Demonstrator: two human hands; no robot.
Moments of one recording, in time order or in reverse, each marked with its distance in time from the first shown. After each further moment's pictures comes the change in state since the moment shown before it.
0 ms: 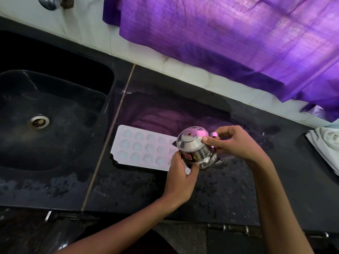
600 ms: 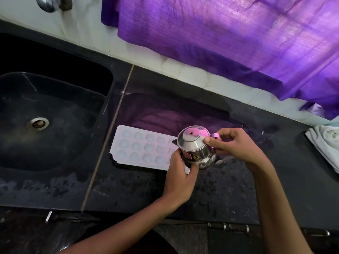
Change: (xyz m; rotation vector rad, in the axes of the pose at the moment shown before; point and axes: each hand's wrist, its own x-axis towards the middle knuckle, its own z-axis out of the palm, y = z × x) left_hand -0.003 0.004 0.000 0.029 0.038 0.032; right_hand -0.008 0.008 0.003 0.144 0.042 0.016
